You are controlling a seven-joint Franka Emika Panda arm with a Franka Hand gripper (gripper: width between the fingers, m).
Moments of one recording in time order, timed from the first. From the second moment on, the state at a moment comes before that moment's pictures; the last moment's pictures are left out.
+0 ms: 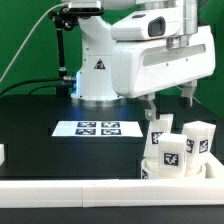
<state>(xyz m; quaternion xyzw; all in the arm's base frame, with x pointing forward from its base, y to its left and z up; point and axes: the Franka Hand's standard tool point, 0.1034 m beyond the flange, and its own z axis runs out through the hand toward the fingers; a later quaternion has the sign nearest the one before) 0.586 0.074 0.105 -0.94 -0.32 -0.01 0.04</state>
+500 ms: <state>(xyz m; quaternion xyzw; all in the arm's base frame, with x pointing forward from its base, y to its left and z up) 0.587 0.065 0.084 -0.87 -0.49 -0.01 0.01</state>
